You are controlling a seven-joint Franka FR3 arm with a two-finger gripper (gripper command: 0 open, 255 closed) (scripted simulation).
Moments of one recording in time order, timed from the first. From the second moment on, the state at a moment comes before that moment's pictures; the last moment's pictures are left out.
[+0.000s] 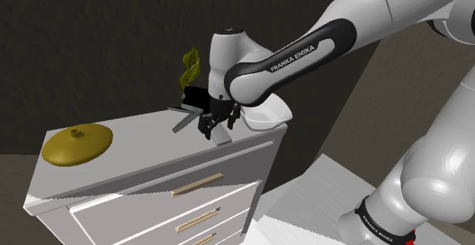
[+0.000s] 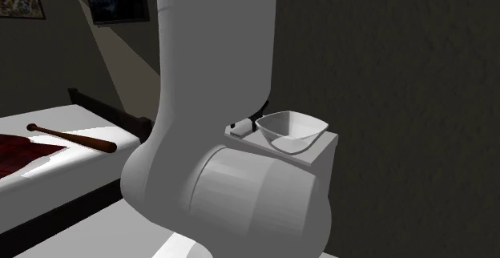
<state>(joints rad) 0.00 0.11 0.40 -2.21 -0.11 2.32 0.54</state>
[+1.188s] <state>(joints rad) 0.00 0.10 0.40 -2.21 -0.10 2.31 0.53</state>
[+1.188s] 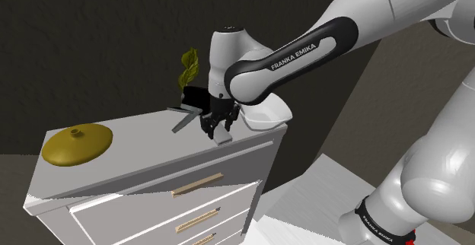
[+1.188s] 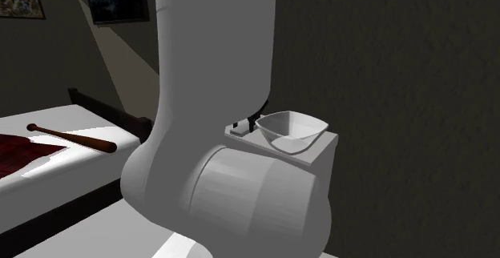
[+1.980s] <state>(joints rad) -0.01 0.01 0.40 -2.14 -0.05 2.16 0.49</state>
